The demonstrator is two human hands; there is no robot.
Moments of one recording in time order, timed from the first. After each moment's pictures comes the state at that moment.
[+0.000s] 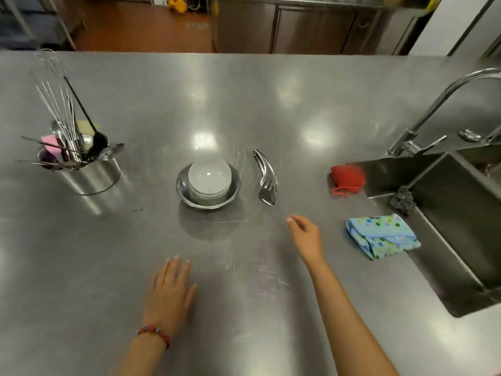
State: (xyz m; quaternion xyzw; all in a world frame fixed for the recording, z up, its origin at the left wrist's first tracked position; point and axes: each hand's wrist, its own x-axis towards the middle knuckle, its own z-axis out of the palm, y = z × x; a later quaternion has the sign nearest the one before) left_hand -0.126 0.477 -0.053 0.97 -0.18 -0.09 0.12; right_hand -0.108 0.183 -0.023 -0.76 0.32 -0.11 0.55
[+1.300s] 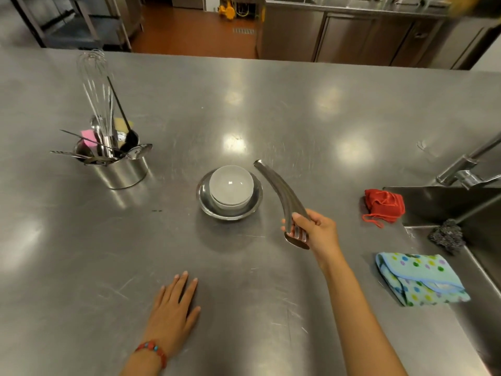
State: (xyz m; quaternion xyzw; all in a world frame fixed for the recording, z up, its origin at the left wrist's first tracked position) left_hand -0.134 0.473 -0.065 0.99 -0.15 -0.08 0.02; right_hand -0.064 0.180 0.023 -0.64 0.21 -0.02 0.74
